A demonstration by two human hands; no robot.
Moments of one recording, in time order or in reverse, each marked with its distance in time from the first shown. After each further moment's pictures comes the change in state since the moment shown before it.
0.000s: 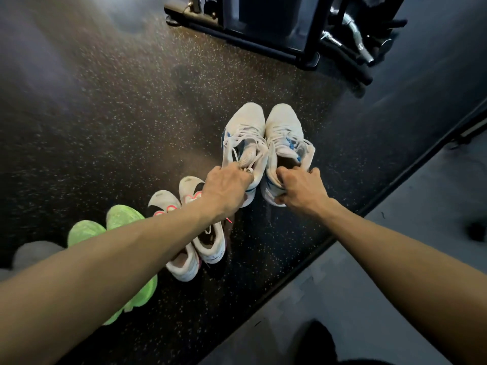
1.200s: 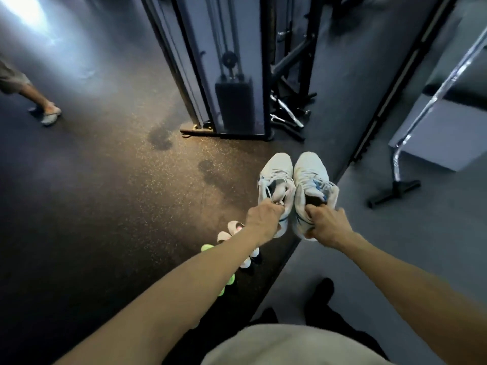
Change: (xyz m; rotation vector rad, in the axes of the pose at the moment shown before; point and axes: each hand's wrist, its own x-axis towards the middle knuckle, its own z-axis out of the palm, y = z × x) left_hand -0.333 0.087 -0.526 -0.052 -0.120 0.246; right_hand -0.414 -0.159 -0.490 0.185 -0.001 0.349
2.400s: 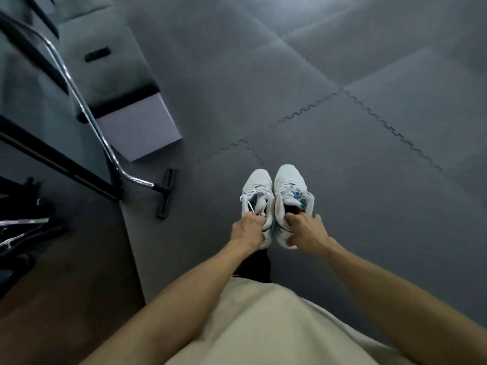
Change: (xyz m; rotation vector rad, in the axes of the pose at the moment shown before) left_hand -0.004 0.691 0.187 0.293 -0.325 0.866; right_hand -0.451 0.516 0.101 0.485 0.165 0.974
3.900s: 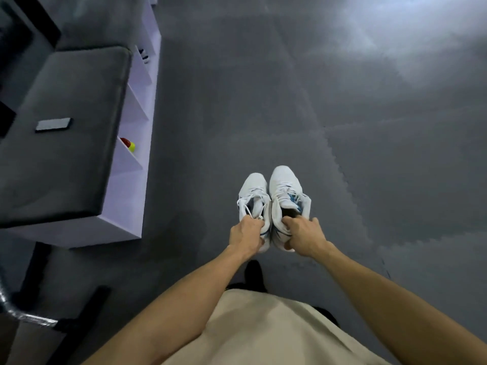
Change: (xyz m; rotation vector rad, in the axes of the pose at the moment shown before) left_hand 0.924 0.031 -0.460 -0.286 0.166 -0.280; right_hand 0.931 0.213 -0.532 -0.266 -0.045 -0.290
